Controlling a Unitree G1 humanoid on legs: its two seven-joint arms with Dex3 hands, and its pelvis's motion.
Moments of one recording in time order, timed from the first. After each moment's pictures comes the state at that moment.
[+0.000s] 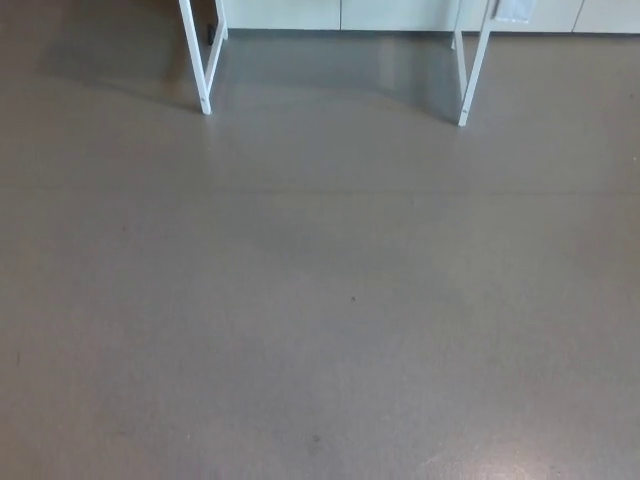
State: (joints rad) left_arm 0.15 0.68 0.21 1.11 0.04 0.03 -0.15; right_arm 0.10 -0.78 -0.02 0.99 -0.20 -0.01 0.22
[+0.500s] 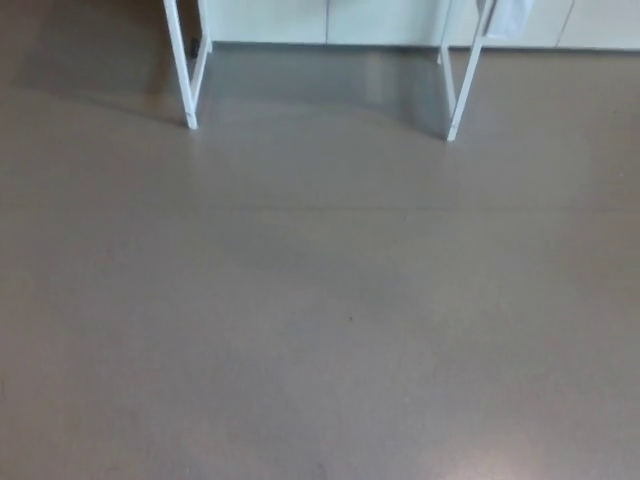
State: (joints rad) left_arm 0.13 0.74 0.22 1.16 0.02 0.00 -0.25; right_arm 0.14 -0.83 0.16 1.01 -0.31 -0.07 0.16
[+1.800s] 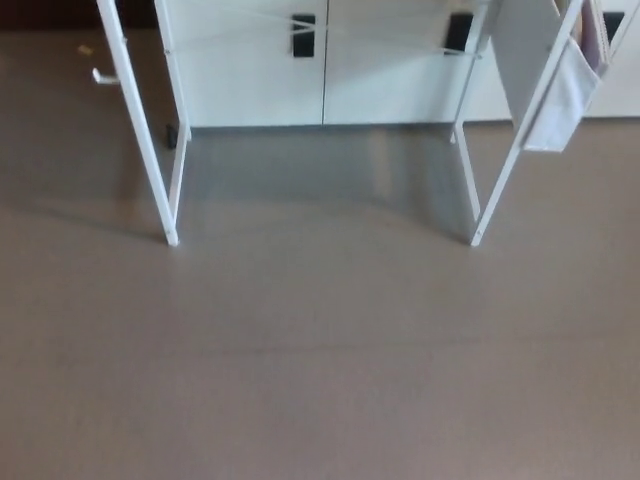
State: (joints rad) left_arm 0.10 0.74 0.25 1.20 -0.02 -0.02 -0.33; right_arm 0.10 -0.85 0.18 1.04 -0.35 -0.11 0.15
